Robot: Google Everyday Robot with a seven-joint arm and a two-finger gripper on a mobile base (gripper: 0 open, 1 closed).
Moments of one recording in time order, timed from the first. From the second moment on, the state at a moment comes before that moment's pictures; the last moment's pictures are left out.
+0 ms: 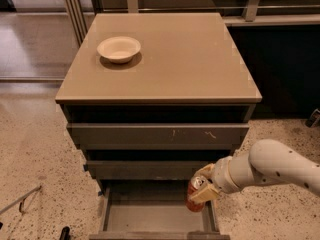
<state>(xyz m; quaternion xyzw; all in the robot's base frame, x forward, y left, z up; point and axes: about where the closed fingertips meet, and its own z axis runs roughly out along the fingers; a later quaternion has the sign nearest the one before) 0.452 -0.126 0.579 -0.53 0.78 0.20 0.26</state>
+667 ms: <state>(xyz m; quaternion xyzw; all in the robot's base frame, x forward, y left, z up) 0.465 -0.135 0.456 -0.57 0.75 0.20 0.26</state>
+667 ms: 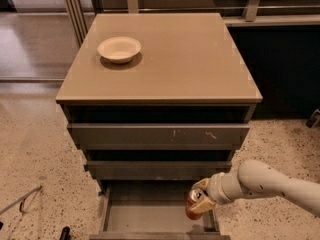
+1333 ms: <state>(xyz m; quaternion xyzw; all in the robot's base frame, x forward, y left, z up) 0.467 -0.133 0.421 -0.58 0.74 0.20 0.27</state>
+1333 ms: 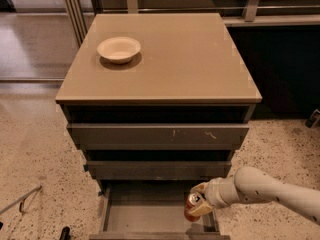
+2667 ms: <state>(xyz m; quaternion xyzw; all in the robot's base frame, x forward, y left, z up) 0.504 -0.124 0.267 -0.60 0.71 0.20 0.33</state>
